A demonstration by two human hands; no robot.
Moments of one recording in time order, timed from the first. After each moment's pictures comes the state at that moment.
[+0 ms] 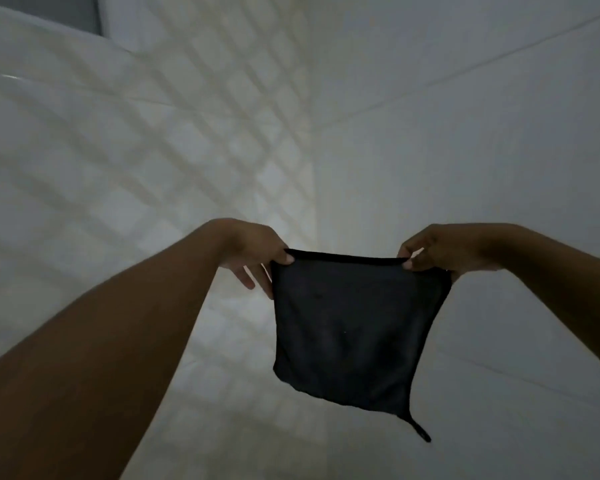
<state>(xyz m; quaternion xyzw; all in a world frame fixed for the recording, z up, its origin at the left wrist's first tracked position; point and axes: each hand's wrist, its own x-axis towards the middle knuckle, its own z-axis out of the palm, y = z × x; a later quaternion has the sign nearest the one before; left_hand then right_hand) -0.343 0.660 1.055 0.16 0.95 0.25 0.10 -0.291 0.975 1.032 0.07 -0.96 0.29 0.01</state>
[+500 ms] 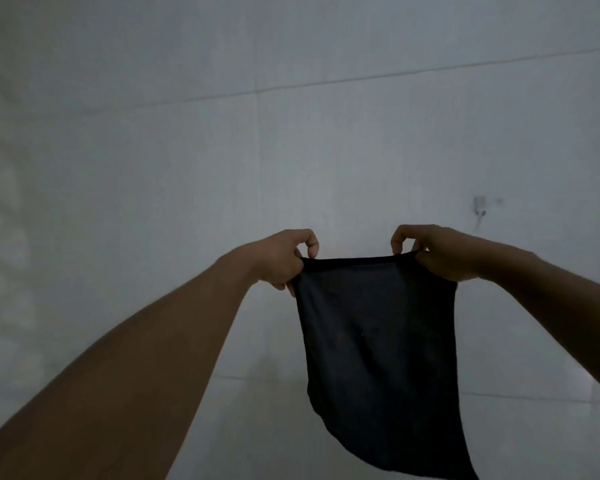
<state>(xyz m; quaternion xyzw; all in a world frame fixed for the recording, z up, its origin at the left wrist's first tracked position) -0.237 1.047 1.035 0.55 0.78 0.28 0.08 -0.023 1.235 1.034 -0.24 -0.95 0.10 0.19</state>
